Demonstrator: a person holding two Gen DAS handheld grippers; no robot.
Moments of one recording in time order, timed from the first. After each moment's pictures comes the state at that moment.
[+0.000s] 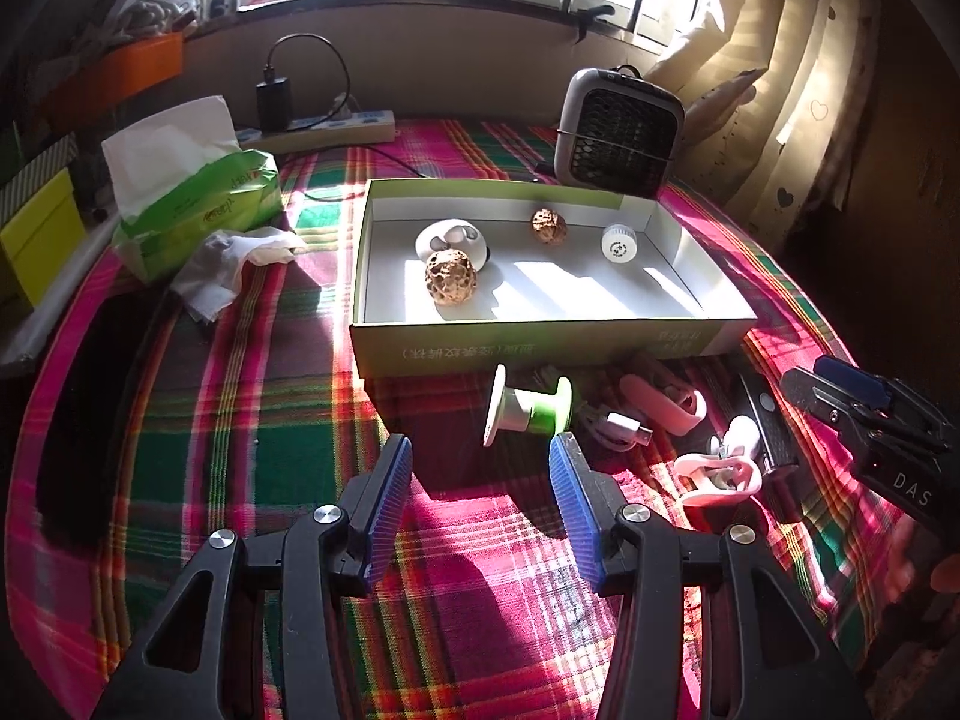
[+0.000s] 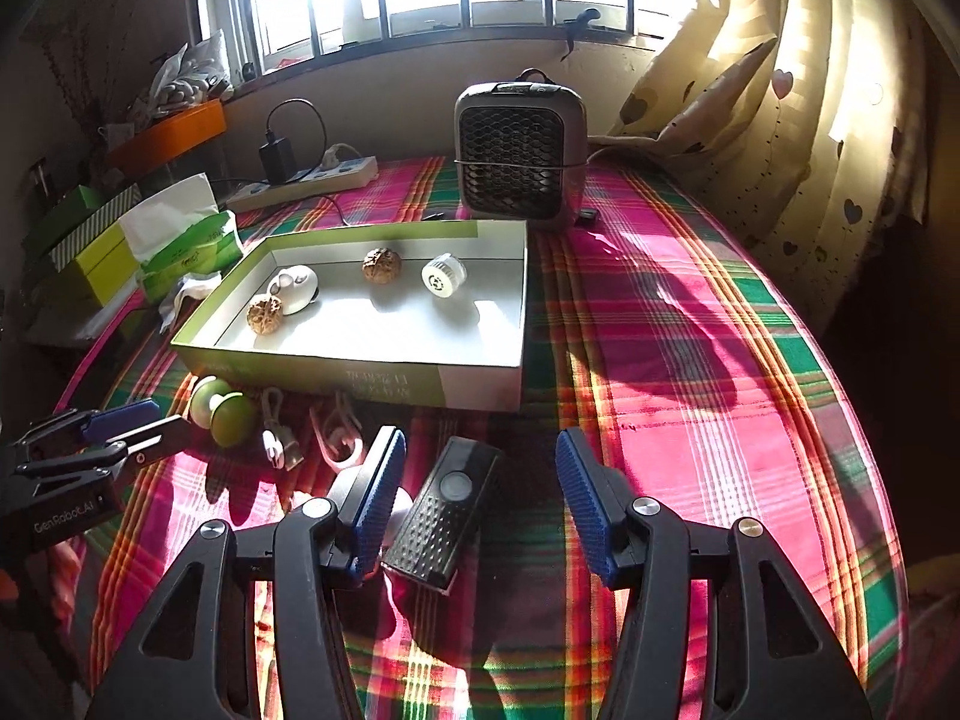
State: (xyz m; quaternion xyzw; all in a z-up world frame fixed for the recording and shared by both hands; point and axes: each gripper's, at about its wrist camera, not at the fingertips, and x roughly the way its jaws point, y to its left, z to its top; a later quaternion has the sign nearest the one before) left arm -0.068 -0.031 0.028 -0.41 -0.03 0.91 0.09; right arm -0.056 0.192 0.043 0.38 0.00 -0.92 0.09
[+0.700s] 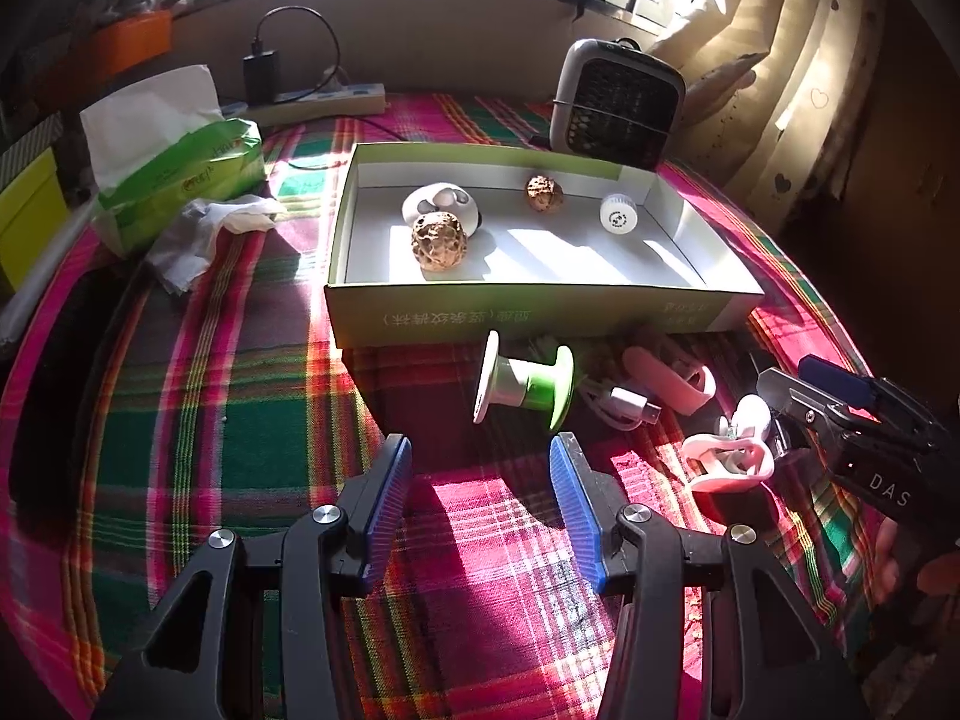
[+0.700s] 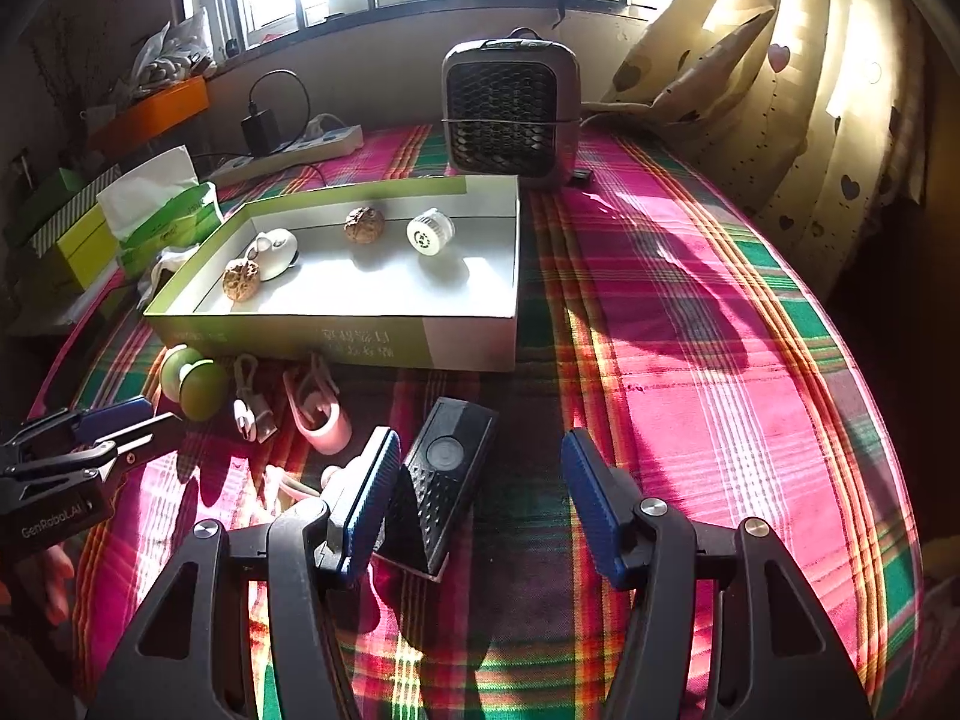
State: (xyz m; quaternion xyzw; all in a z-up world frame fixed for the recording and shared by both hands) left arm -0.074 -0.028 0.012 -0.43 -0.04 0.89 0.10; right arm -0.067 0.187 0.024 0.41 0.01 -0.91 0.07
